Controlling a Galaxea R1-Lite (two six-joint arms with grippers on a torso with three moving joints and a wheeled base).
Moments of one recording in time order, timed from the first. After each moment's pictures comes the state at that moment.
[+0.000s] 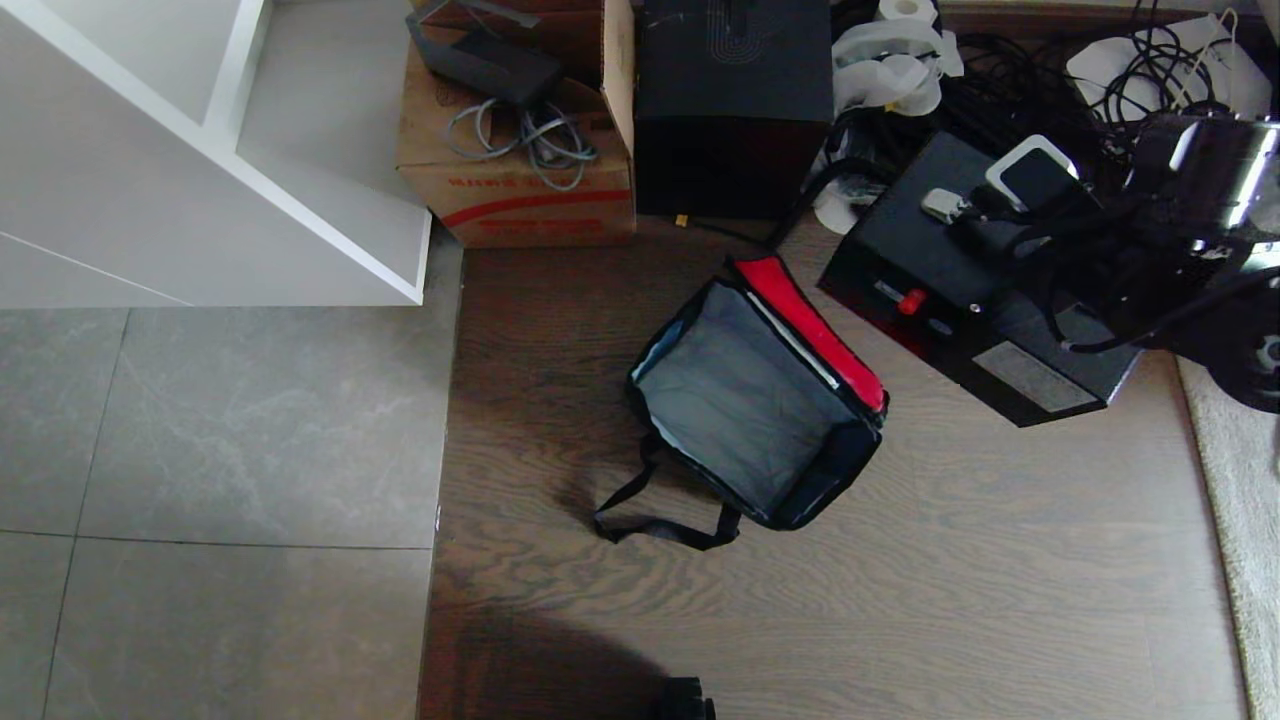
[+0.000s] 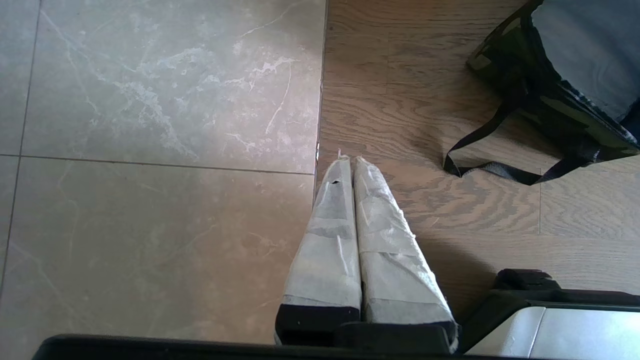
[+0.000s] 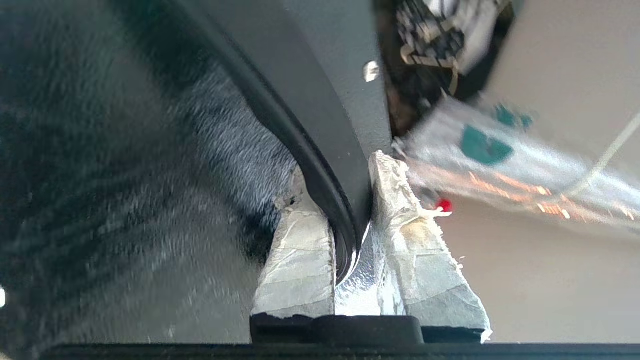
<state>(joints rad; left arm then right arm) 0.00 0.00 0.00 0.00 0.00 0.00 0.22 1.67 -1.13 -0.59 -0.70 -0.89</state>
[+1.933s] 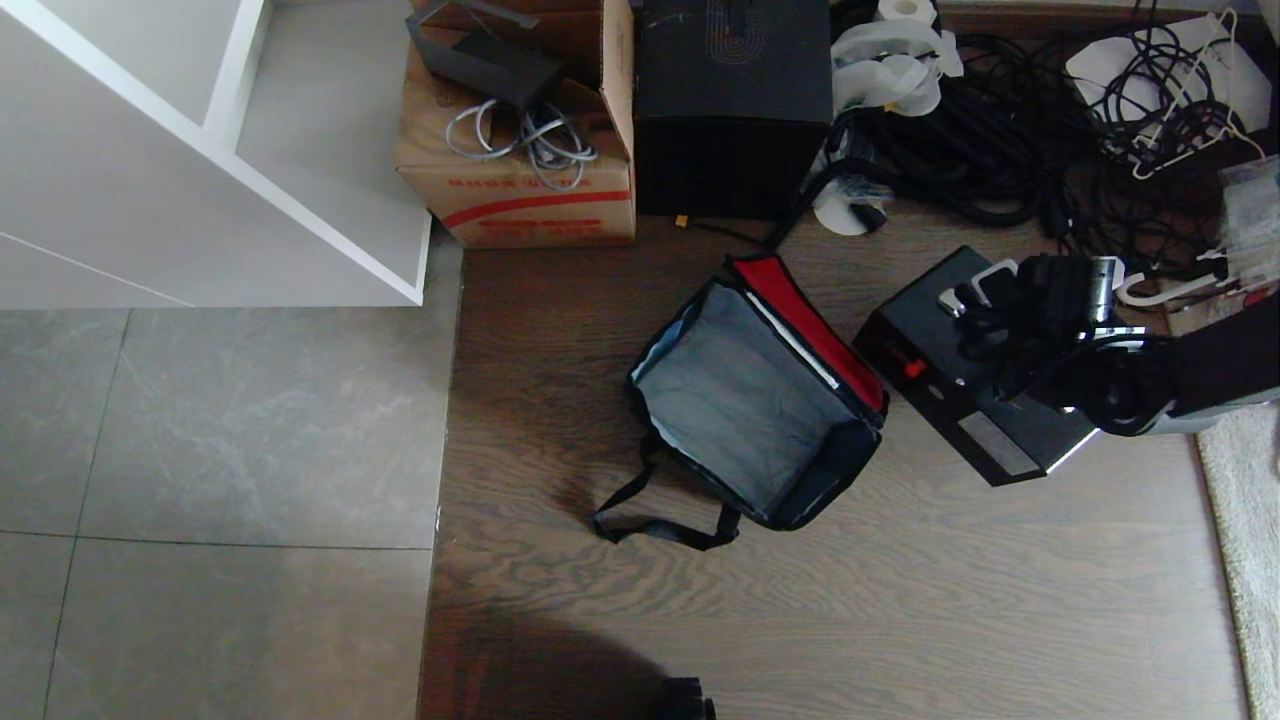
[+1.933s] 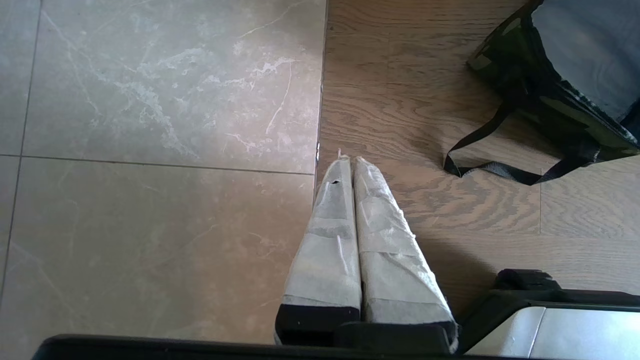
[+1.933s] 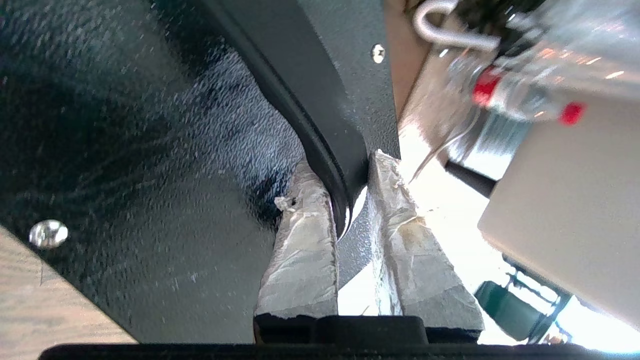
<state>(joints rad) 0.00 0.00 0.00 0.00 0.00 0.00 0.01 2.04 -1.21 -0.59 -0.70 -0.63</state>
